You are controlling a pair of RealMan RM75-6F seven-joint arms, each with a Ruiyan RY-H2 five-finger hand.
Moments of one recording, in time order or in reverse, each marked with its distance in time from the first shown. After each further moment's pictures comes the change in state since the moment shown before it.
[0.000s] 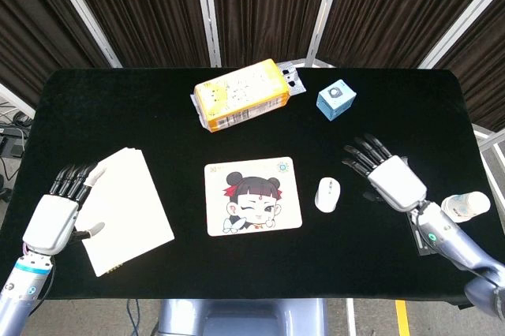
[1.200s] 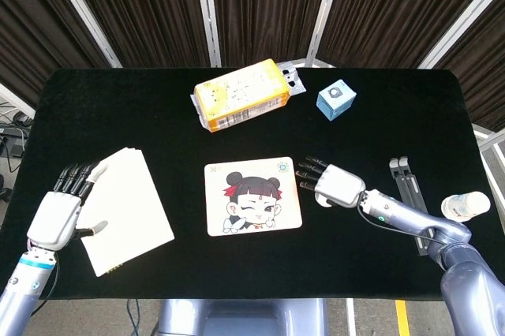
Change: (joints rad) left arm -0.018 0.011 -0.011 -0.040 -0.060 -0.059 -0.010; right arm 0.242 -0.336 -0.249 0.543 -0.125 -0.101 0.209
